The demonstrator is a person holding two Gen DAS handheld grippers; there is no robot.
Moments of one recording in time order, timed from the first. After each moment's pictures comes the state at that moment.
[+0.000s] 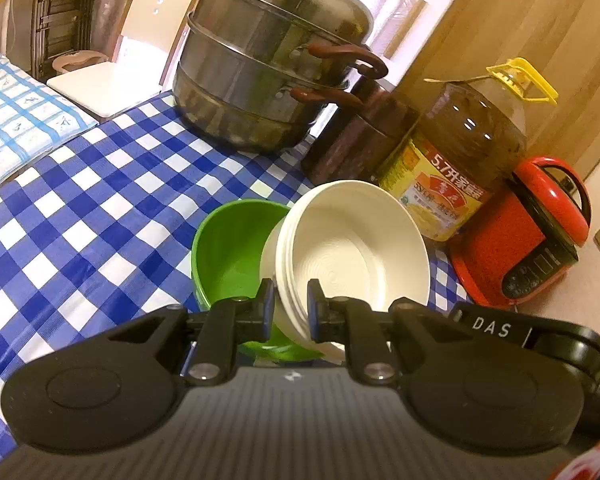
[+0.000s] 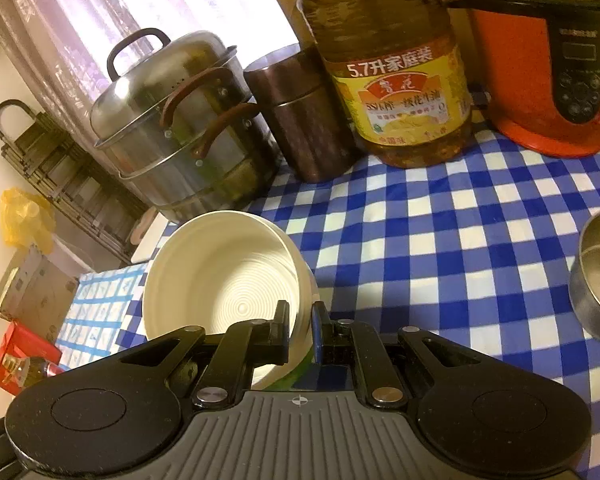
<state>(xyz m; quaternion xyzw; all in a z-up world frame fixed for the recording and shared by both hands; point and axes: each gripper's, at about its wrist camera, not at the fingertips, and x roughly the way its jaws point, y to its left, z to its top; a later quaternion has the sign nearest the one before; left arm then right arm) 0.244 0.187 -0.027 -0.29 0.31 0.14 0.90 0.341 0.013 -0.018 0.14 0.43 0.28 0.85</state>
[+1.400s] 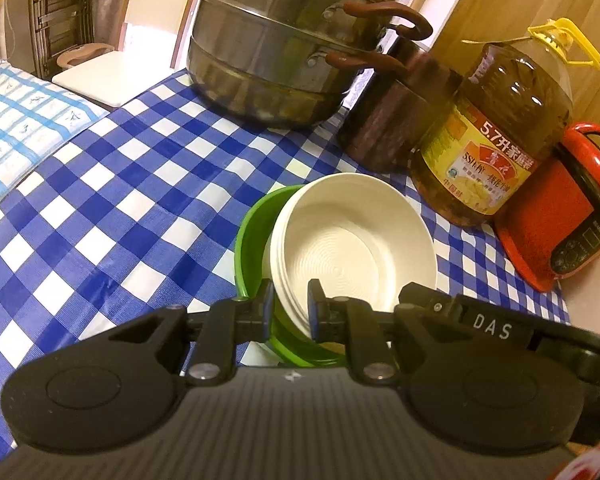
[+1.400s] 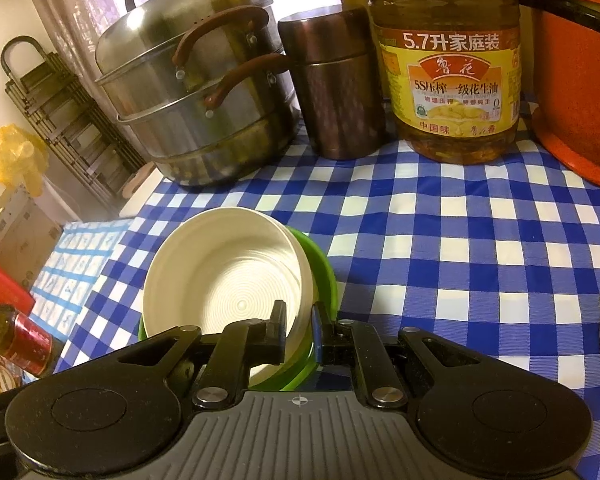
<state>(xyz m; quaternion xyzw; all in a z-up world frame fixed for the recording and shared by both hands) 0.271 0.215 -0.058 -0.25 0.36 0.16 0.88 0.357 0.058 -0.046 0.05 0.44 0.30 0.85</state>
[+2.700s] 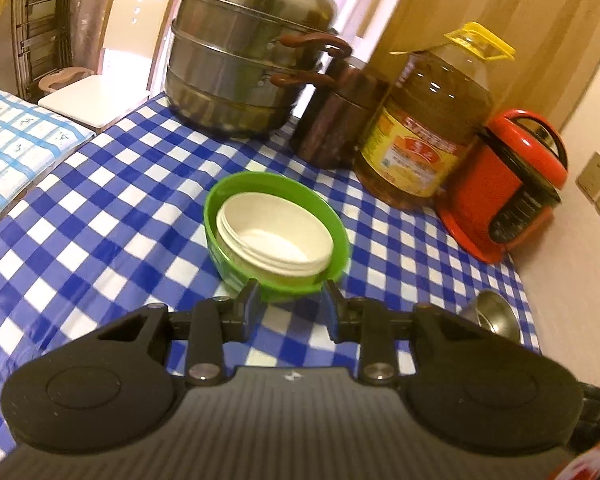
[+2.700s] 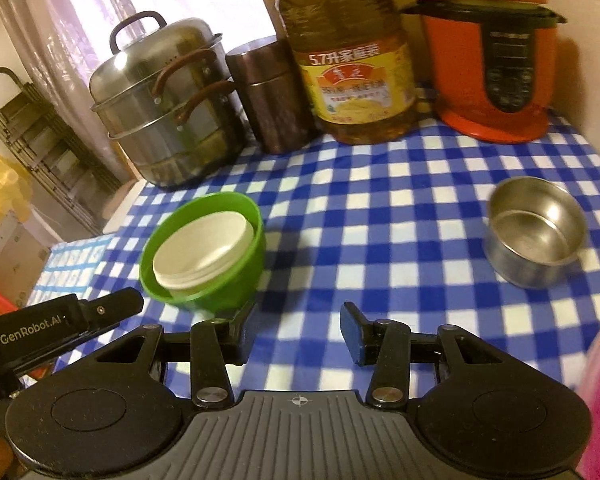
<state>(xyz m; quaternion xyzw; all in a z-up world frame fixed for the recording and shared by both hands) 0.190 0.157 -0.008 -0.23 0.33 0.12 0.91 0.264 -0.044 -0.010 0.09 0.43 0.24 0.87</state>
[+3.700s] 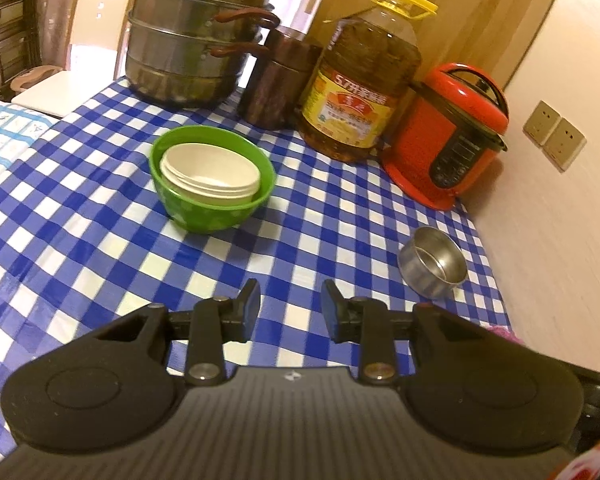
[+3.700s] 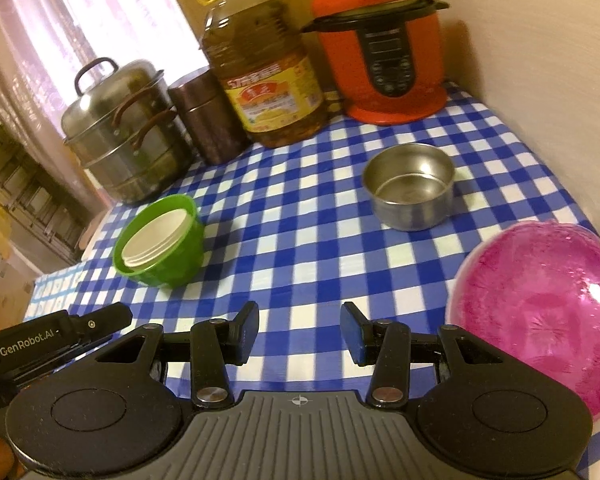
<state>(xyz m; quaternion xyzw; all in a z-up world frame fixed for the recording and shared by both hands) 0.146 0.084 0.004 -0.21 0.35 0.06 0.91 0.198 -0.147 0.004 0.13 0.42 0.18 0.88</state>
